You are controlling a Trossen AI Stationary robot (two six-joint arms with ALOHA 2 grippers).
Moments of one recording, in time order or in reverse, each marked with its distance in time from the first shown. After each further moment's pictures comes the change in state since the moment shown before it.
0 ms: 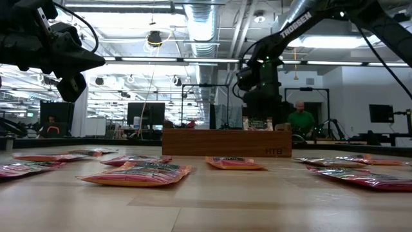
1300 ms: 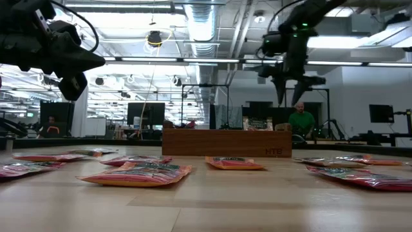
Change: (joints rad) left arm 0.000 0.000 0.000 0.000 0.000 0.078; right arm 0.007 -0.518 -0.438 0.283 0.098 0.611
